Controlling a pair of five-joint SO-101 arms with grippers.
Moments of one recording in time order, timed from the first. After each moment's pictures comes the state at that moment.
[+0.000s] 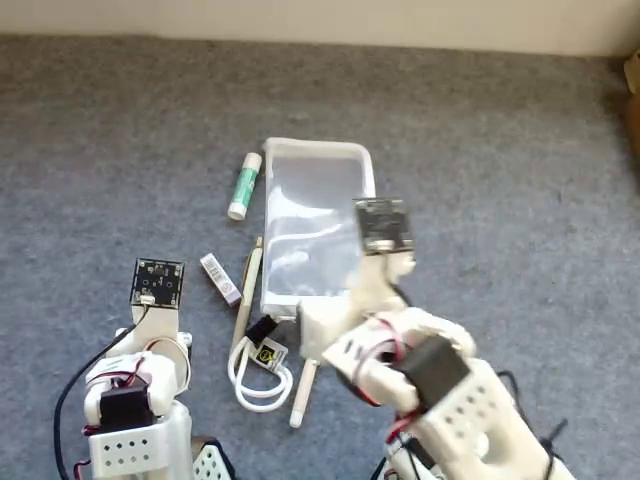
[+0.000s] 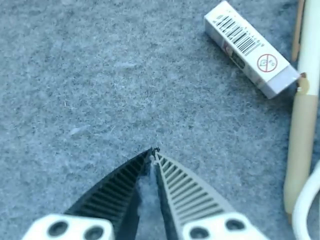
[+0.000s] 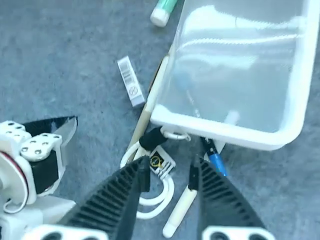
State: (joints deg) left arm -16.5 -103.6 96.0 75.1 -8.5; right arm -44.7 -56.3 45.6 72.0 -29.8
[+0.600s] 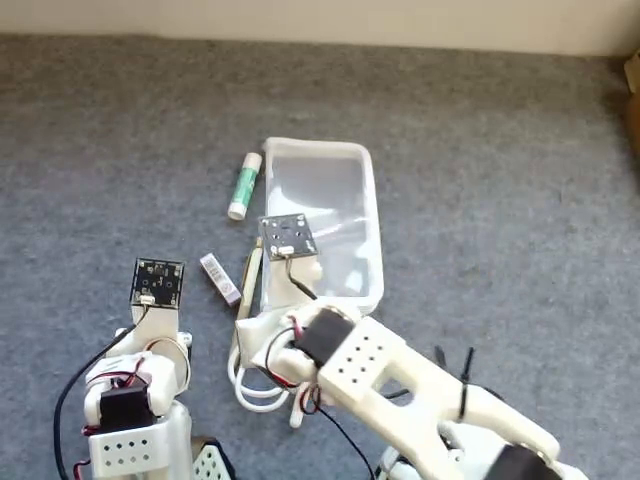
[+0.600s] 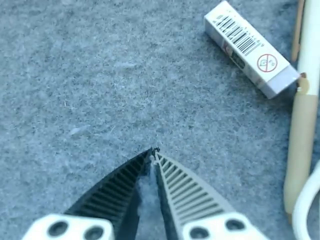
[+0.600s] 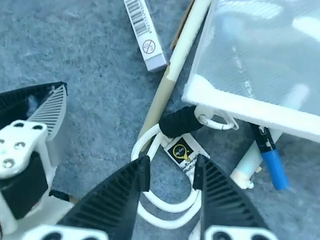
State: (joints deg) left arm -16.5 -103.6 96.0 75.1 -8.5; right arm -54.9 -30.2 45.6 55.7 -37.1
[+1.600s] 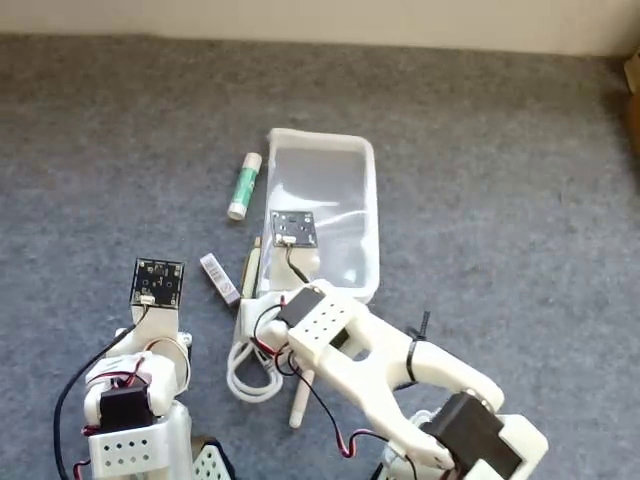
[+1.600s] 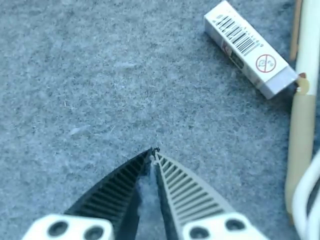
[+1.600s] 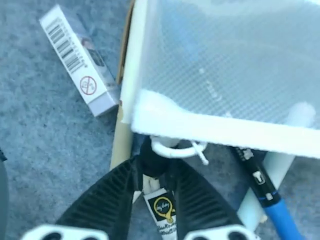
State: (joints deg) left arm -16.5 -103.6 96.0 75.1 -8.5; right arm -49.8 -11.1 44.9 40.5 -41.0
